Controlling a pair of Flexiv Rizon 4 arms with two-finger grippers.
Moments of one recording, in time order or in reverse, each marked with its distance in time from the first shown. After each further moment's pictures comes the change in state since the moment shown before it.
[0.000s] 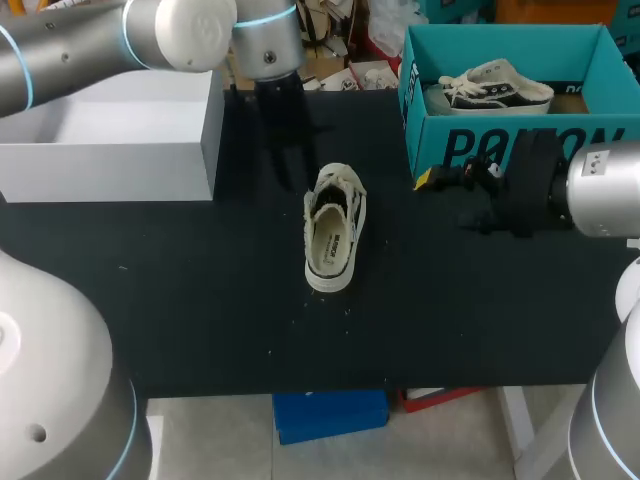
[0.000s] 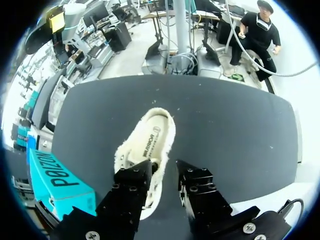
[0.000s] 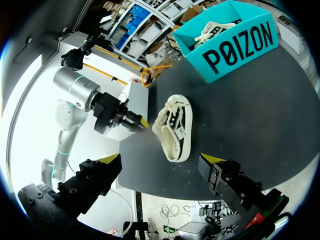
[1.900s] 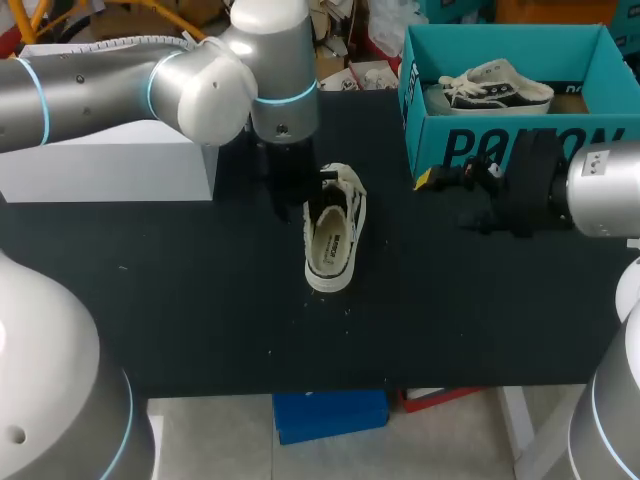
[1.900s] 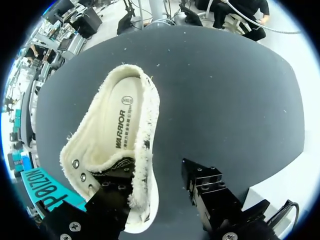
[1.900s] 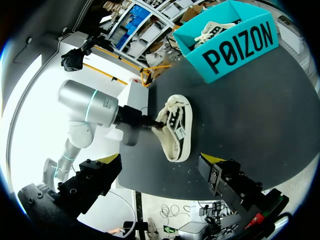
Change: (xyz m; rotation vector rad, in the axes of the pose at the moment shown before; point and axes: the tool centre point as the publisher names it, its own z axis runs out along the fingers) left arm 0.013 0.042 0.077 -0.241 0.104 0.199; right arm 0.000 0.000 0.000 0.000 0.000 0.000
